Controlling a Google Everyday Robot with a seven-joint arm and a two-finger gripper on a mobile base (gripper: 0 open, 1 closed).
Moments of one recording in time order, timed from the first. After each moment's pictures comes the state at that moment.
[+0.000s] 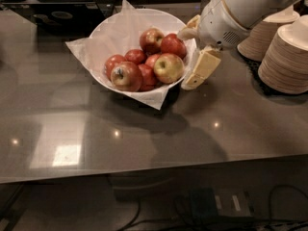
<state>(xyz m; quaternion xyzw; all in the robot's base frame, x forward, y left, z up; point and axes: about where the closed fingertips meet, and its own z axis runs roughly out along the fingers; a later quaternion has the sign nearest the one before) 0.544 -0.085 0.954 -0.69 0.65 0.08 0.29</state>
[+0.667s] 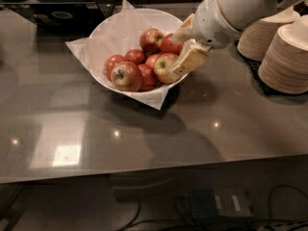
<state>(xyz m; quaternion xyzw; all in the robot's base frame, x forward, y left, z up) 0.557 -0.070 0.962 -0.66 0.67 0.07 0.34</state>
